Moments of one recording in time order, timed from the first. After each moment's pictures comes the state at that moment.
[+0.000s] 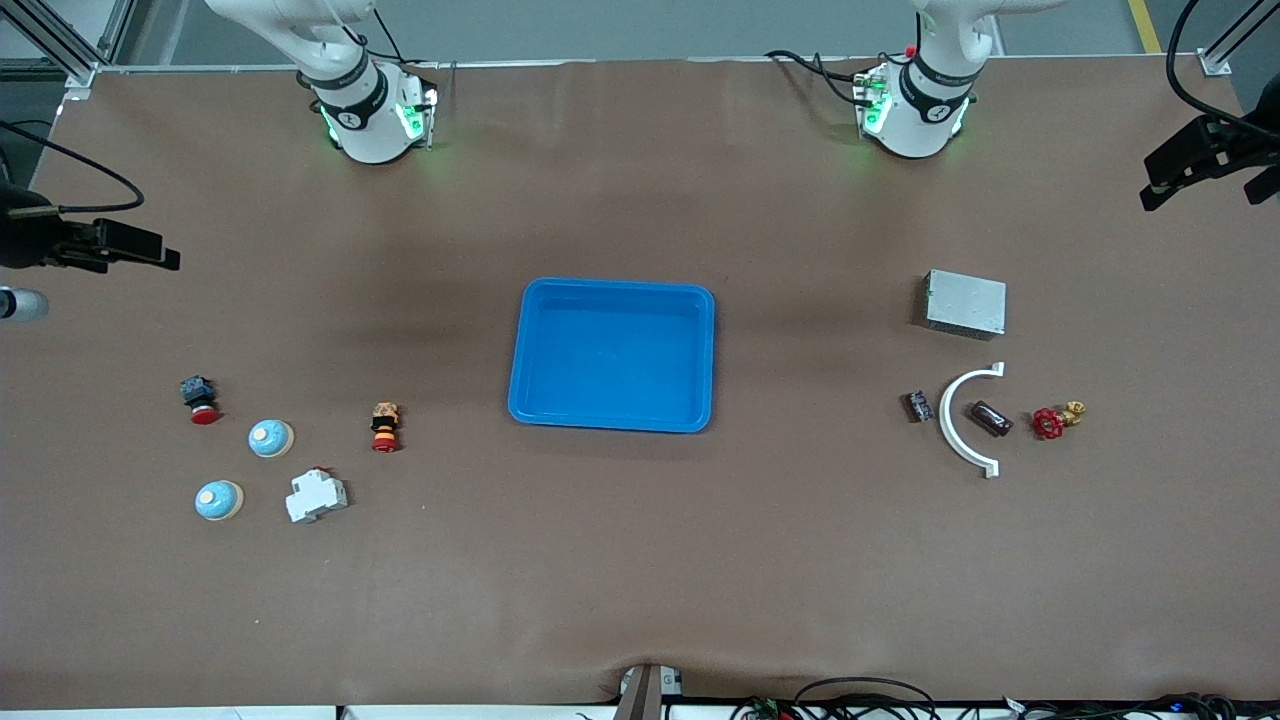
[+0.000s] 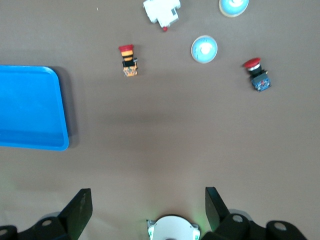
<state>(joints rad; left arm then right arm) 0.03 -0.08 -0.08 -1.49 0.04 1.42 -0.06 -0.04 0.08 -0.08 -1.55 0.12 1.40 -0.09</state>
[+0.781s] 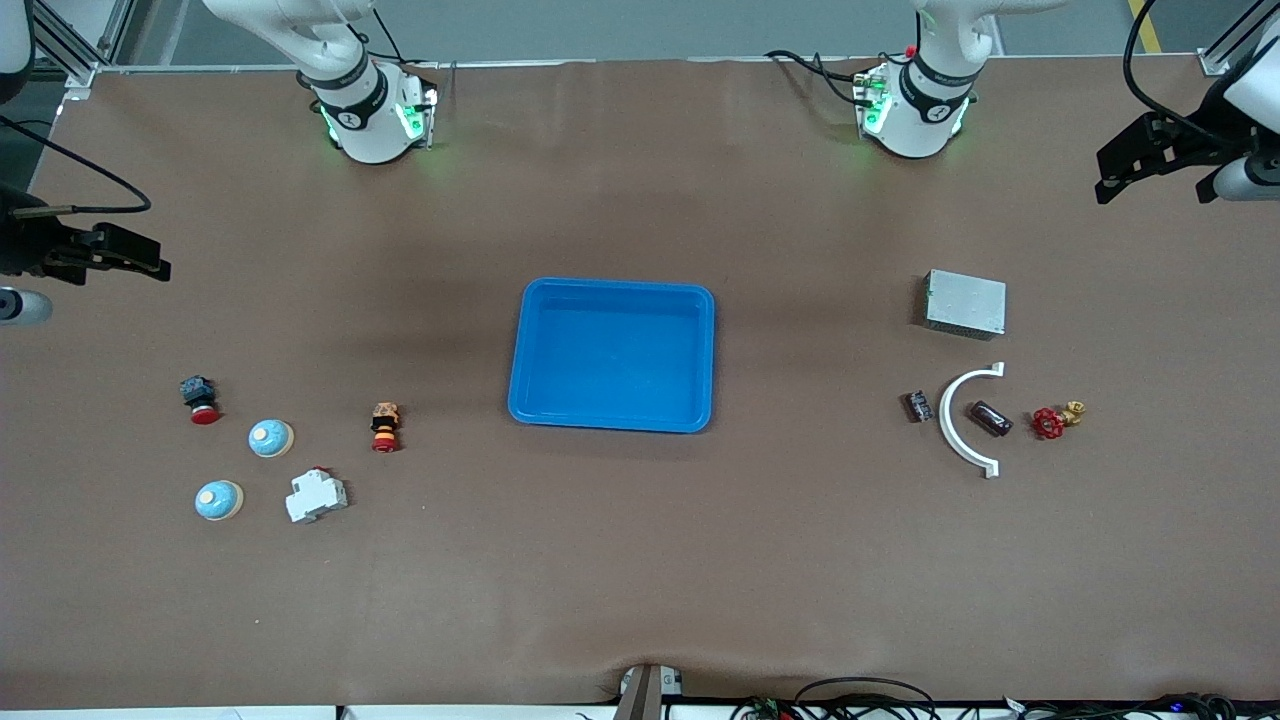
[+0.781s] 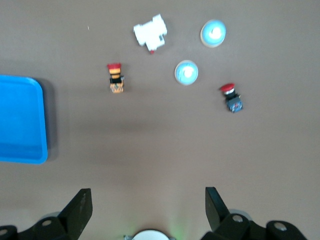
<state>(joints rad) 0.02 -0.11 -0.11 -1.56 0.03 1.43 -0.05 0.03 0.08 -0.08 -1.49 0.01 1.45 -0.09</state>
